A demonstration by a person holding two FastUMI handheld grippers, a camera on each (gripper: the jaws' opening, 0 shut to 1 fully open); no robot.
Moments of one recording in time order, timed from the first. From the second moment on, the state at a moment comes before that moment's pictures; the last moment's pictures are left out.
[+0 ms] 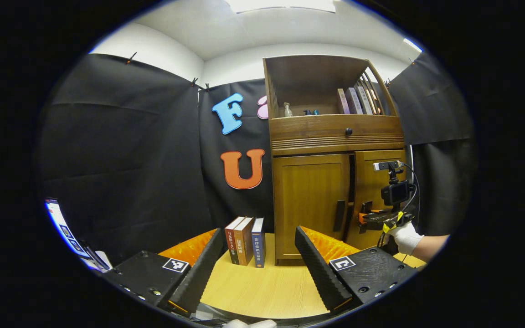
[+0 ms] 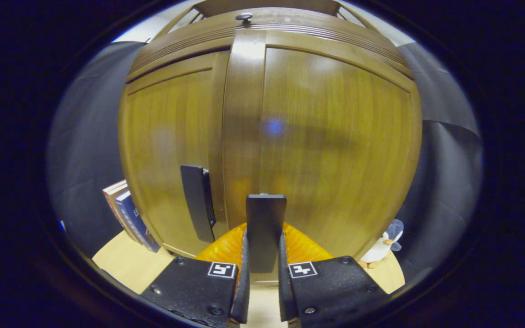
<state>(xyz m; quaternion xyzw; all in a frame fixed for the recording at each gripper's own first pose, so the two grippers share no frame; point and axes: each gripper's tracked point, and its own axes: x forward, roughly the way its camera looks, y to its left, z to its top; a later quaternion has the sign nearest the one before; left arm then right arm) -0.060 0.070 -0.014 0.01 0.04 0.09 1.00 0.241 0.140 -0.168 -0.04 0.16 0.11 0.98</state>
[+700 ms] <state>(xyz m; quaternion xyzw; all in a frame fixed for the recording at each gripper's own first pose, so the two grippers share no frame) -0.061 0.043 -0.024 0.01 0.04 0.05 1.00 0.159 0.087 -0.165 -0.04 0.17 0.12 0.98</state>
